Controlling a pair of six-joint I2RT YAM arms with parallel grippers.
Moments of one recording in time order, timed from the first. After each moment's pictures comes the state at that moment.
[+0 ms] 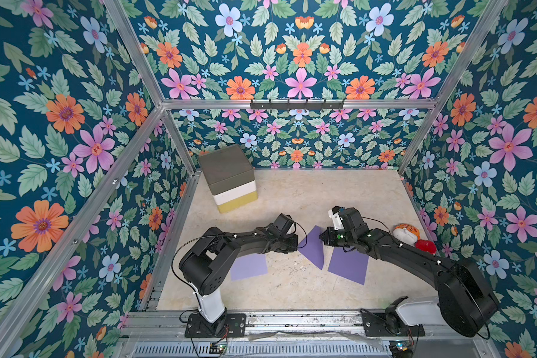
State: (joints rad) left arm -0.74 1.77 0.89 -0.12 0.22 -0.63; right arm 0.60 1.38 0.74 -0.14 -0.32 0.66
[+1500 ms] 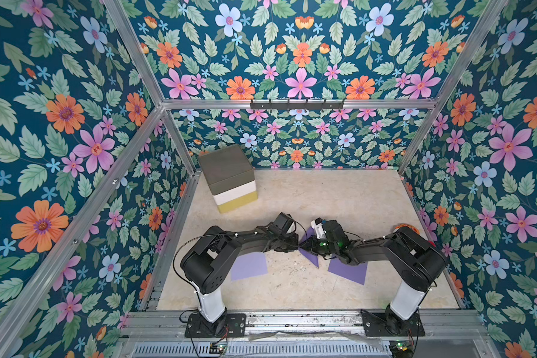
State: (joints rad) left arm -0.74 1.79 0.91 -0.13 0.24 -0.63; right arm 0.69 1.78 0.64 0.47 -0.44 0.92
